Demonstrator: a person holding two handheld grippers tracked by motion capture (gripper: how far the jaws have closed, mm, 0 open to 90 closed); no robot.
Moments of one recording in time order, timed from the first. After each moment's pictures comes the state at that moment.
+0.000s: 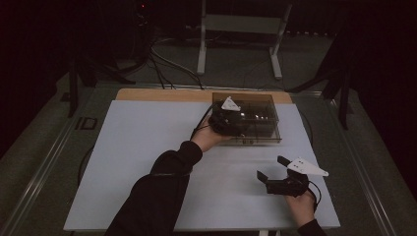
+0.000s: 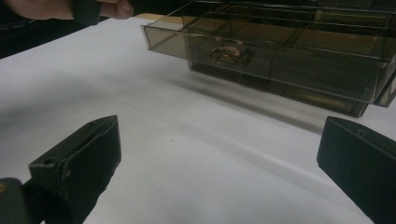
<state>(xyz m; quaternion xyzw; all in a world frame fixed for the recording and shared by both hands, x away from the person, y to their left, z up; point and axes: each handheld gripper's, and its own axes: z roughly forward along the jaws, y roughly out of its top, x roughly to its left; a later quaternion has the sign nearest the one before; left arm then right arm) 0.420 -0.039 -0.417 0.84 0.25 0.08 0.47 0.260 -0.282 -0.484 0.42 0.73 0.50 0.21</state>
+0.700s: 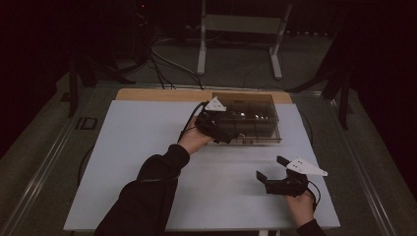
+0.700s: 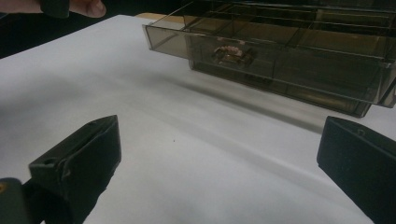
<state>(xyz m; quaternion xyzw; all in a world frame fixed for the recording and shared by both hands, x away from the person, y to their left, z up) 0.408 0.002 -0.413 0.84 0.26 0.08 0.47 0.260 -0.280 -0.484 0.42 0.73 0.50 0.20</state>
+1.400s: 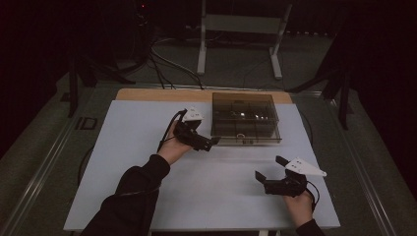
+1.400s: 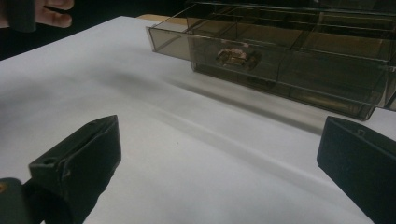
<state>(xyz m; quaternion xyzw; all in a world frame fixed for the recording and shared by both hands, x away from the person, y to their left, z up) 0.383 0.057 -0.423 0.83 0.29 0.11 0.46 0.260 -0.277 -0.483 0.41 0.73 0.50 0.21</state>
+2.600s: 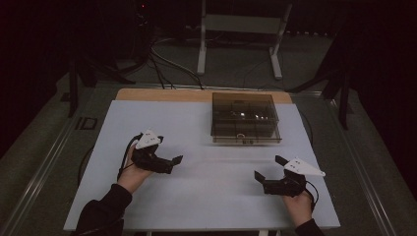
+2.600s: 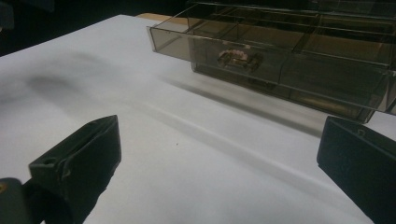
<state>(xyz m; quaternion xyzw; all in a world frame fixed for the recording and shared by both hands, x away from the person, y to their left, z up) 0.317 0.161 -0.452 0.80 0.34 0.15 0.46 0.259 -0.274 -0.482 0.41 0.73 0.50 0.21</state>
